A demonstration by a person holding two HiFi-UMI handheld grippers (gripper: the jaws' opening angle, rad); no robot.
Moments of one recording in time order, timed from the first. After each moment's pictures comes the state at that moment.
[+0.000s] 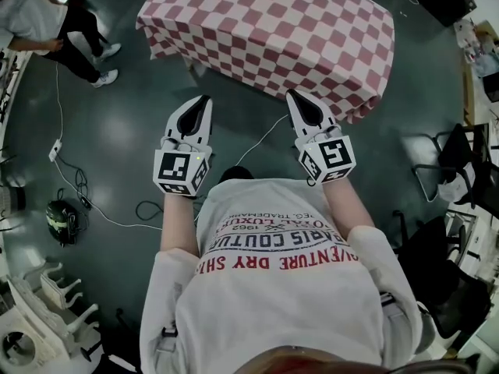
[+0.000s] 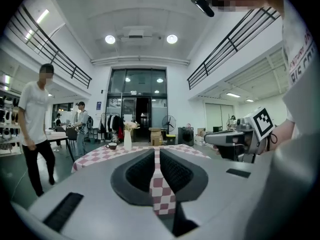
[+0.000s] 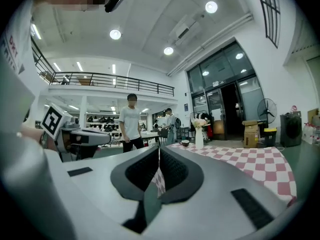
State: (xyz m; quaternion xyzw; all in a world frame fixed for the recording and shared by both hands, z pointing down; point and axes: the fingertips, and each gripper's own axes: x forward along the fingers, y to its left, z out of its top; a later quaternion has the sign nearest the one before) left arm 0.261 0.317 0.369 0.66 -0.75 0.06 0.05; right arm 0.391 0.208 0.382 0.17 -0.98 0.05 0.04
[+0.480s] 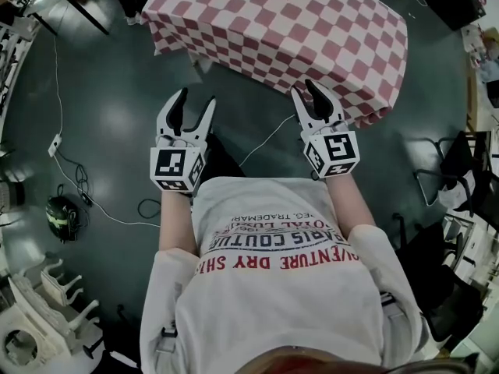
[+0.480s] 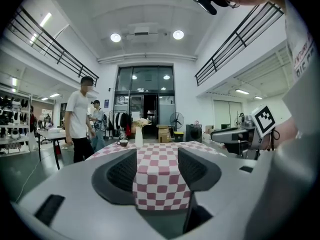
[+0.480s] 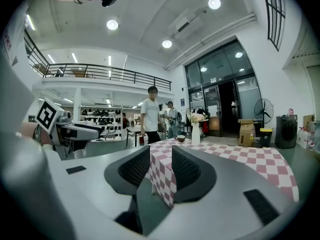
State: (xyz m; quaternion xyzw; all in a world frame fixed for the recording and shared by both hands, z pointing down) left arm 0.187 0.312 0.387 0.63 -0.77 0.06 0.07; right arm 0.342 0.173 0.401 0.19 -0.98 0.04 0.08
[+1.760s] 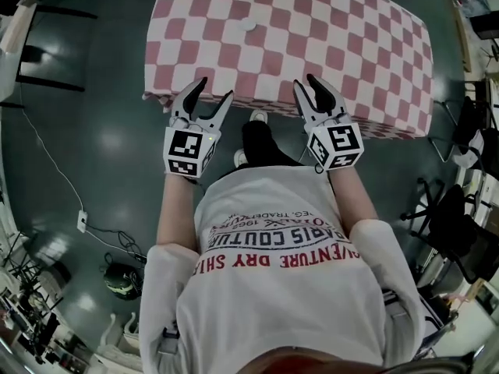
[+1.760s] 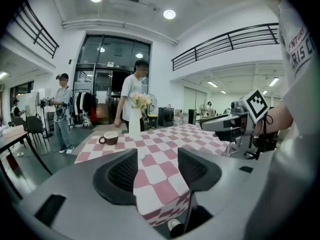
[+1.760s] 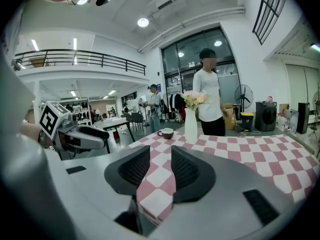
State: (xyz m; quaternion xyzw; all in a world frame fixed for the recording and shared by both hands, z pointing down) left arm -0.124 0.067 0.451 0.78 -0.59 0.15 0.13; right arm 0.035 -0.001 0.444 0.33 -0.92 0.12 0.15
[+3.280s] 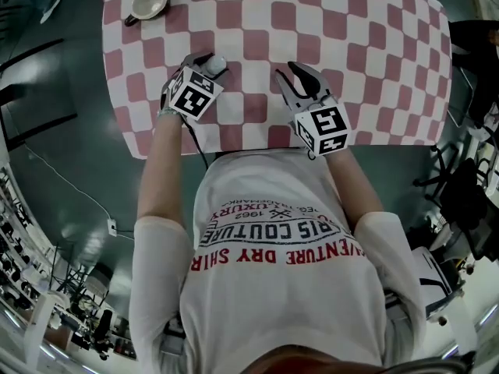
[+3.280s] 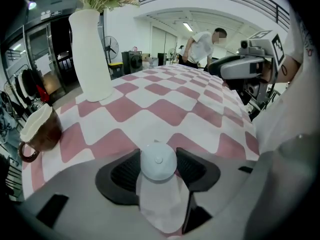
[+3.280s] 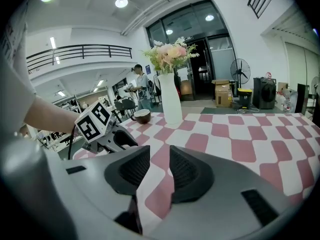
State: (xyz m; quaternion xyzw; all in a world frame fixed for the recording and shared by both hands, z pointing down) left arm -0.112 -0.160 0.649 0.79 -0.34 0.46 0.23; right arm 0.027 -0.173 0.551 0.33 -0.89 0.21 0.22
